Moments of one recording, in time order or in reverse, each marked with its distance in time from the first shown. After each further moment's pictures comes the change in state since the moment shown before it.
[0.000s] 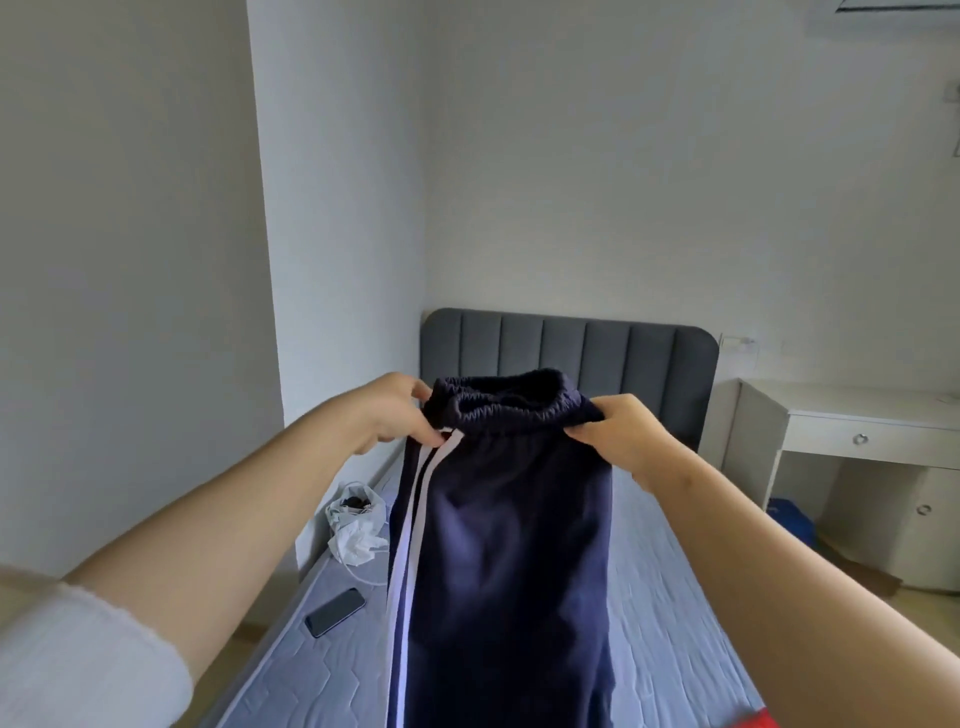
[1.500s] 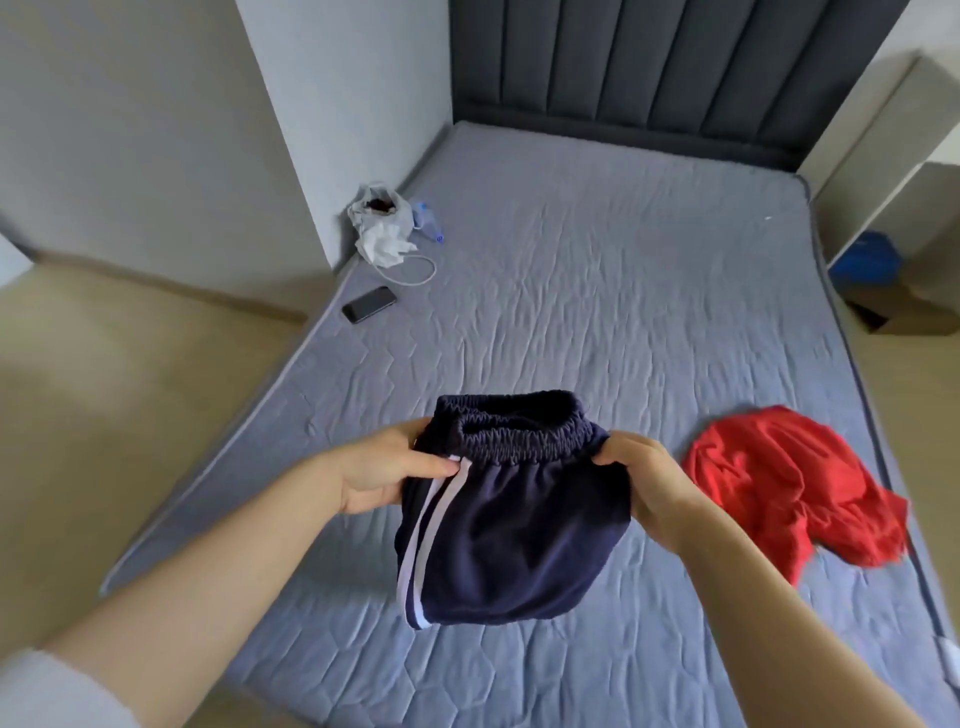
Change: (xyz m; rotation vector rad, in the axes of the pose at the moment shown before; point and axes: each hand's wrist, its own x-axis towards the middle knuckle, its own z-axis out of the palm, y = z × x) left_hand -0.082 -0.243 0.218 -0.591 -0.445 -0.492; right_hand -0.141 0.258 0.138 0.586 -0.372 0.683
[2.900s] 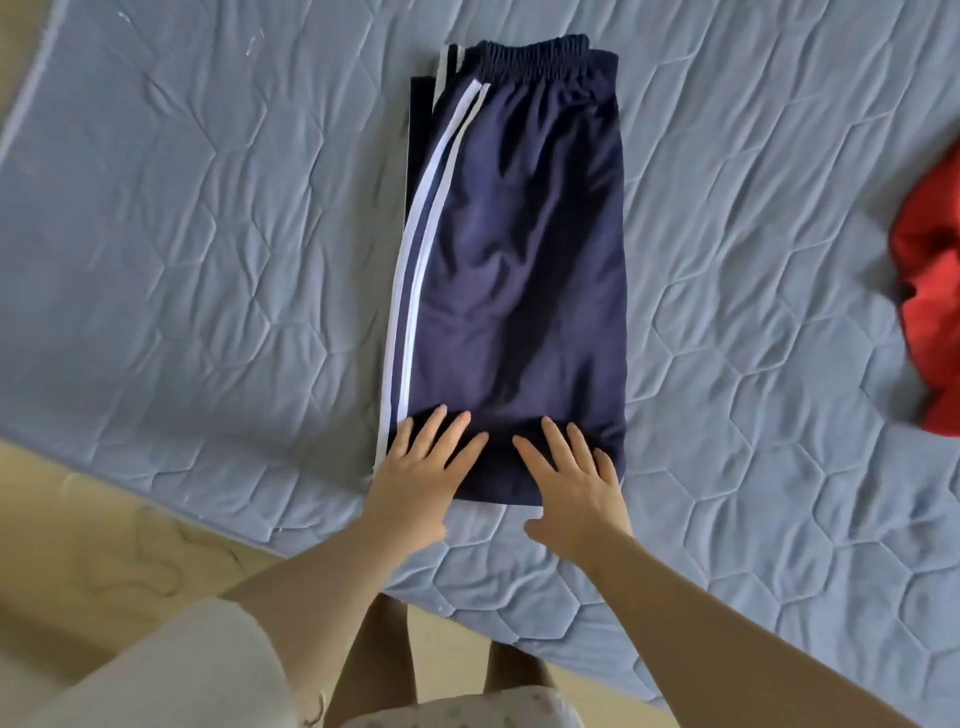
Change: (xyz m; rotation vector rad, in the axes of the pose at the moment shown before) left_hand 0.177 -0.395 0.058 1.562 -0.115 -0.066; right_hand 0.131 0.404 0.039 -1.422 -0.467 0.057
